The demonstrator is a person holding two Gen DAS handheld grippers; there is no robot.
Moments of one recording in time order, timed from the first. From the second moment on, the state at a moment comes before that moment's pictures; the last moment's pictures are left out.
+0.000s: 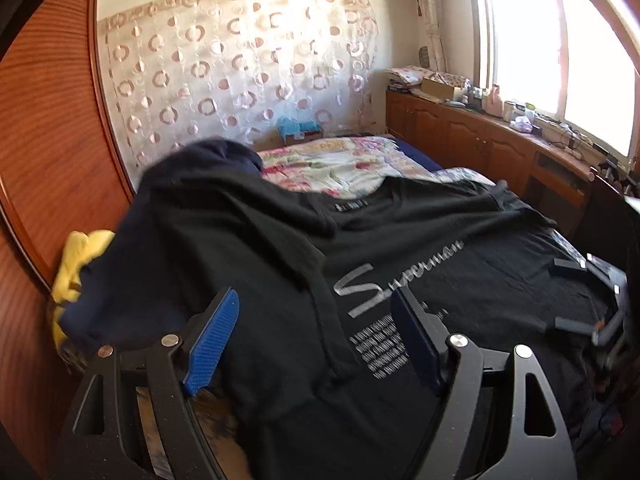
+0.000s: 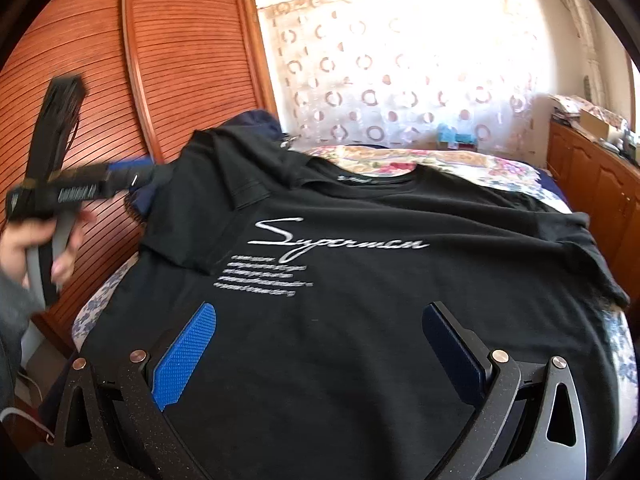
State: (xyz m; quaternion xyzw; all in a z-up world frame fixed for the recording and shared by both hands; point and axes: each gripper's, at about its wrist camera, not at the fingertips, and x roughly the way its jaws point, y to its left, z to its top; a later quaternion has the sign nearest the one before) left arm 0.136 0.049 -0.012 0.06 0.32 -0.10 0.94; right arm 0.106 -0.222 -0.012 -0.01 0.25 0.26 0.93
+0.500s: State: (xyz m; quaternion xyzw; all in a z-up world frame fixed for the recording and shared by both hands) left arm 0.152 -0.030 -0.065 0.06 0.36 -0.15 0.92; right arm 0.109 -0.310 -0.003 0.01 0.25 0.17 0.95
